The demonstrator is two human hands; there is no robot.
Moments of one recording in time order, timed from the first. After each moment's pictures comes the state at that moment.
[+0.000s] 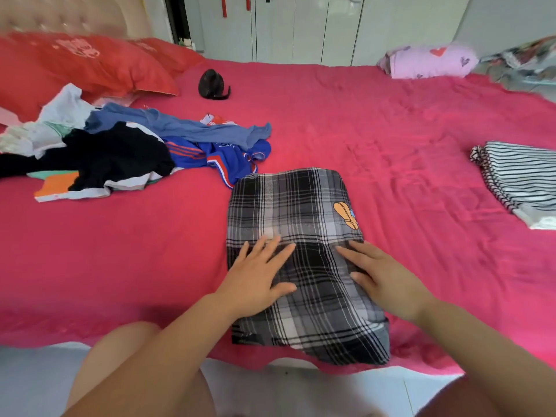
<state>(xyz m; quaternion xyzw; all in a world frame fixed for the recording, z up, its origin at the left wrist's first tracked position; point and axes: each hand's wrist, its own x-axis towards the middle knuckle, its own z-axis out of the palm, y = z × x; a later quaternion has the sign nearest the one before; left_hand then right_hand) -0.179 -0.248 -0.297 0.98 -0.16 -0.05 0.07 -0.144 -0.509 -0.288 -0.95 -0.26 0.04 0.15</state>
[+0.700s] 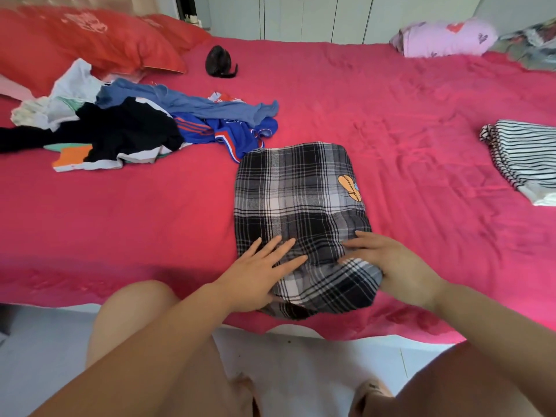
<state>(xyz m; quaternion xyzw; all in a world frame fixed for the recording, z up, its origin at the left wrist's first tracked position) -0.223 -0.247 -0.317 0.96 -0.26 -0.08 -0.02 -0.173 -0.521 -0.290 -0.90 -0.42 -0.04 0.12</state>
